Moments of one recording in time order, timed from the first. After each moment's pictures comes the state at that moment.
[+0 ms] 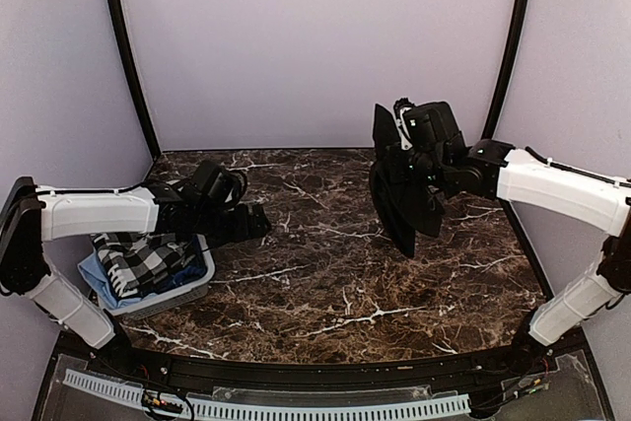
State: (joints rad) left arm -0.68 1.48 0.94 -0.34 -0.06 -0.76; right arm 0.80 1.44 1.24 -0.35 0.49 0.28
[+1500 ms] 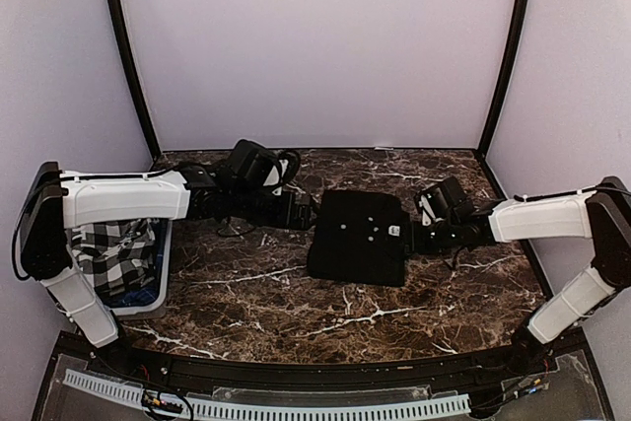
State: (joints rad) left arm -0.83 1.65 1.20 -0.28 0.05 -0.53; right arm 0.59 1.48 0.73 -0.19 -0.01 0.51
